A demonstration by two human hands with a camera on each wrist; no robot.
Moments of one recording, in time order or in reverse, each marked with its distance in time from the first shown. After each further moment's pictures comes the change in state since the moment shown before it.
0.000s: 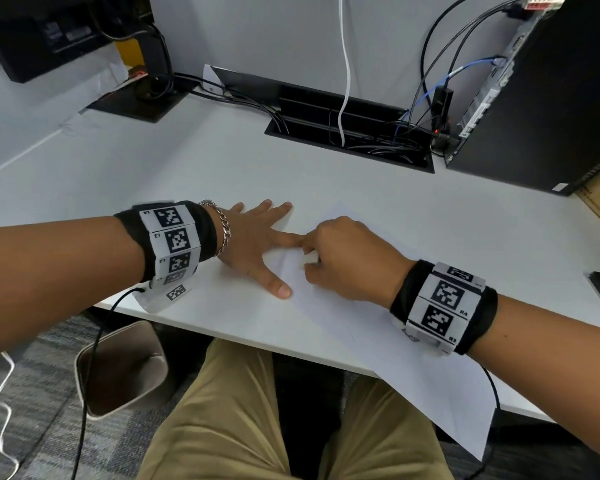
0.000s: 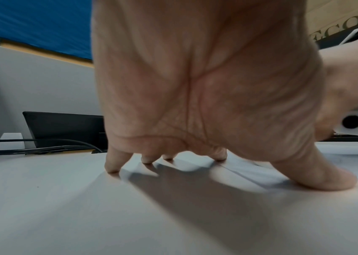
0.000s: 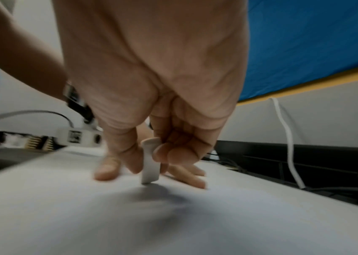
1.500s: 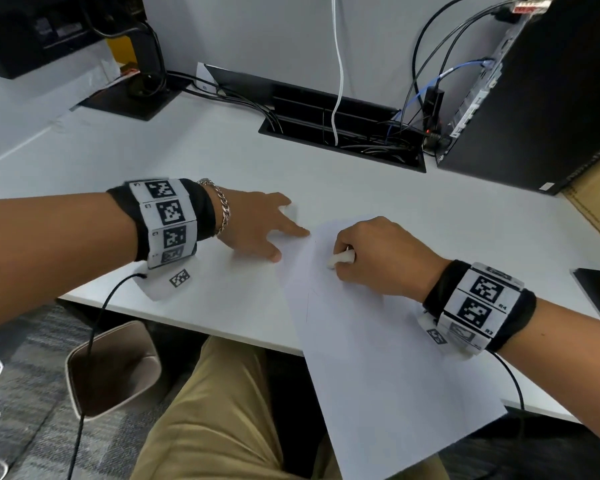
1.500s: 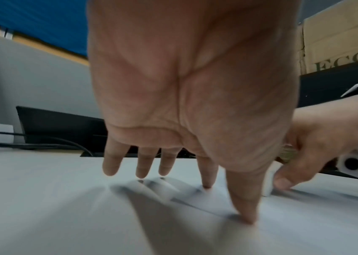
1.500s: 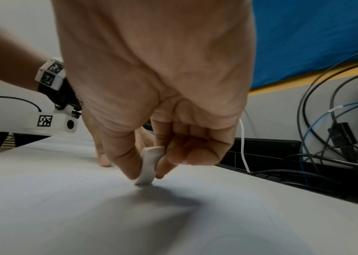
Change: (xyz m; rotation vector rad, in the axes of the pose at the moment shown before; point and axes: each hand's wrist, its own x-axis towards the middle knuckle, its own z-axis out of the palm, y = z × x) left_hand 0.006 -0.003 -0.026 0.031 0.047 0.027; right_hand -0.021 0.046 -0.004 0.073 -0.017 0.167
